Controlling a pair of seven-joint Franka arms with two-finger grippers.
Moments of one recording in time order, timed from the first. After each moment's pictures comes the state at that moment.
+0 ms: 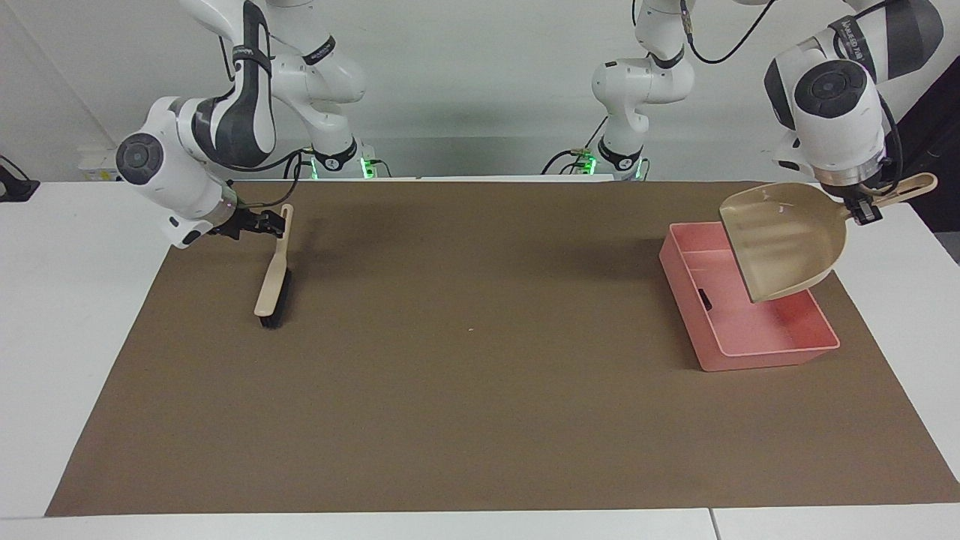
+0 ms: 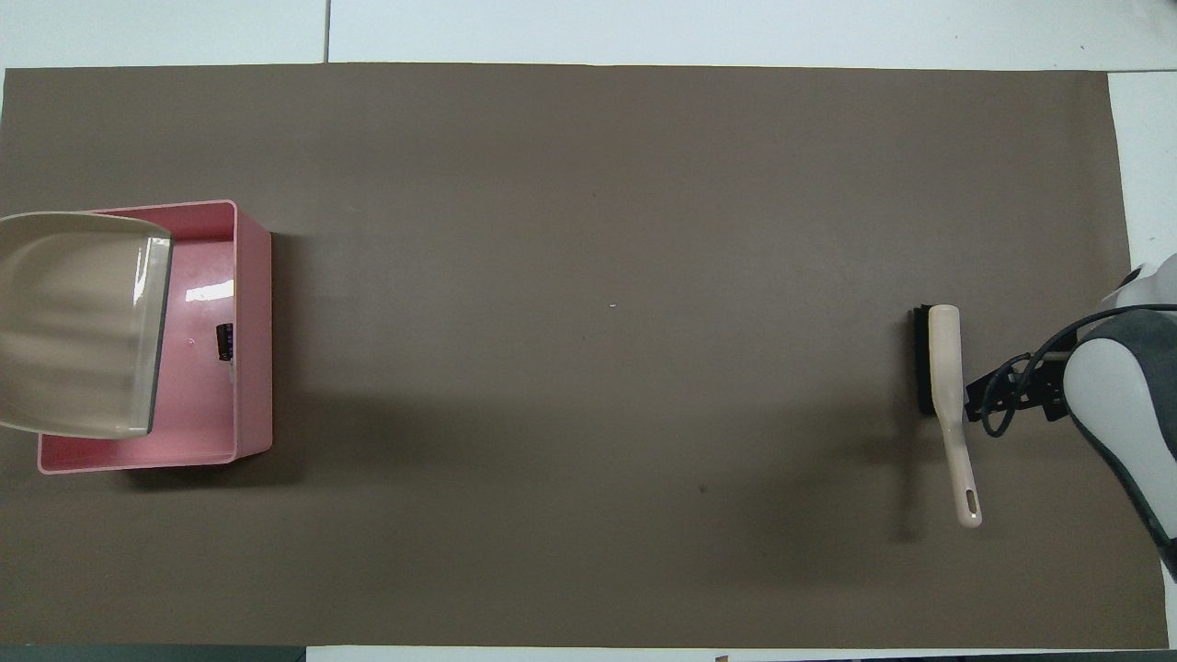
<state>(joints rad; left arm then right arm) -0.07 -0.03 0.03 -1.80 0.67 1.68 1.52 -0.11 -0.06 -0.04 -2.09 0.00 1.70 -0.14</state>
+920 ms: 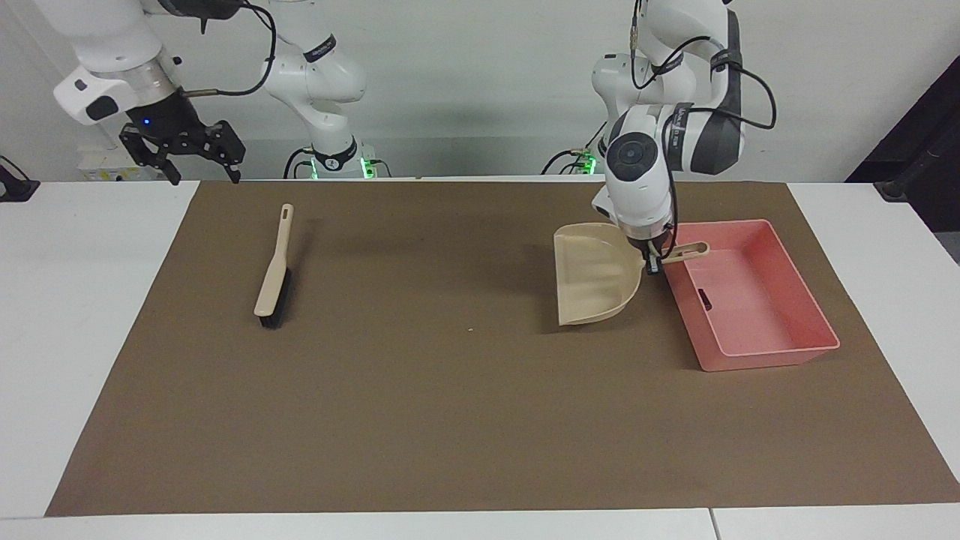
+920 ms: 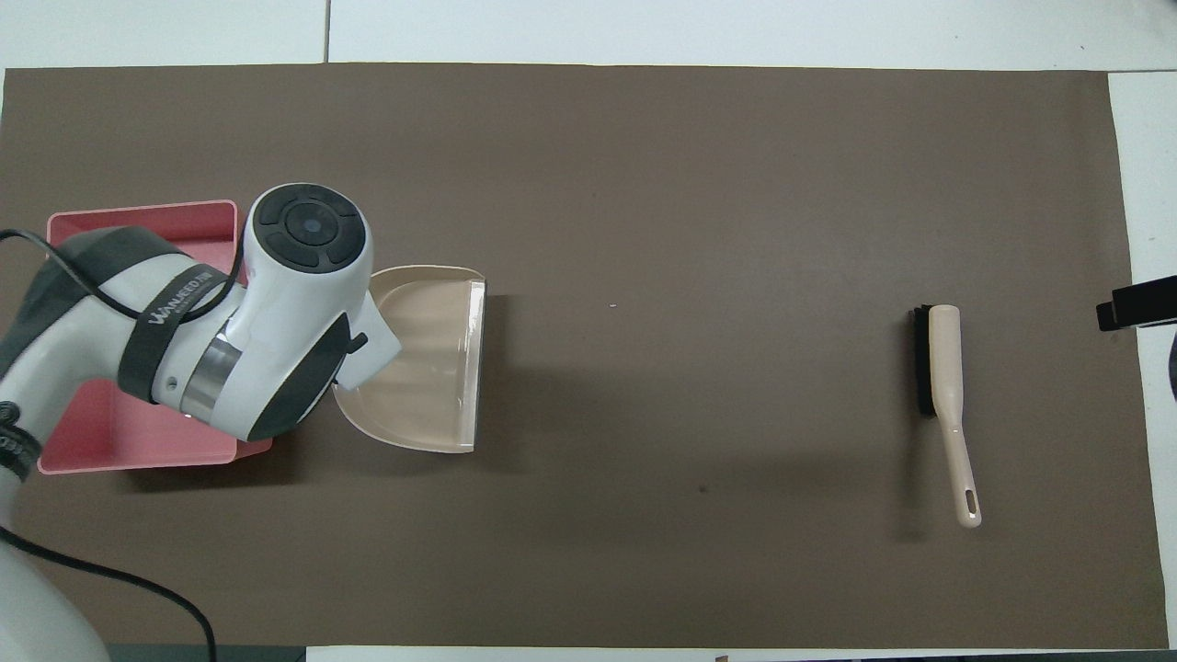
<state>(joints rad) -0.46 0.13 0.02 -1.92 0.33 1.78 1.14 -0.10 -0.10 0.00 -1.59 0.00 1.46 -0.10</state>
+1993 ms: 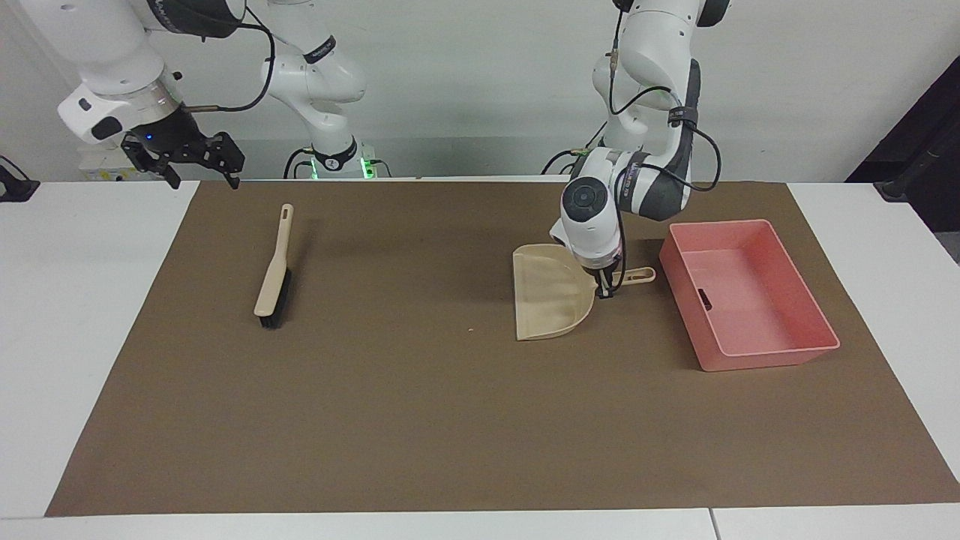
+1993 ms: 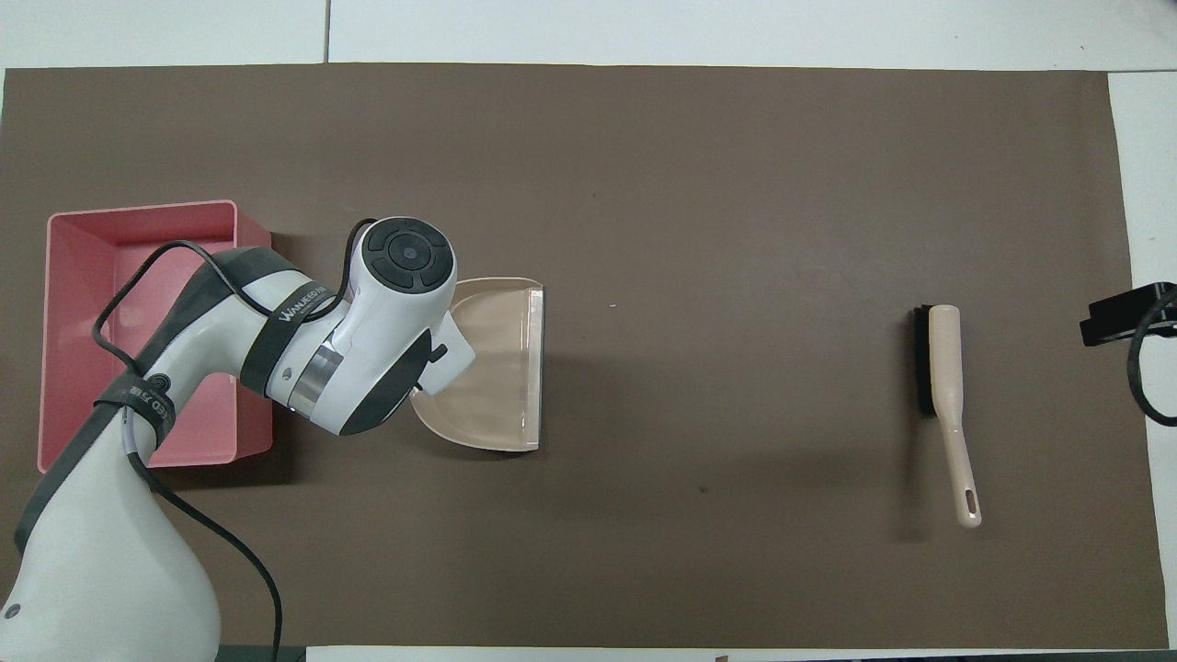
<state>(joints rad) -0.53 0.24 0.03 -1.95 0.26 1.90 1.05 -0.07 -0.09 0.00 -1.65 -0.07 1.45 -0.09</state>
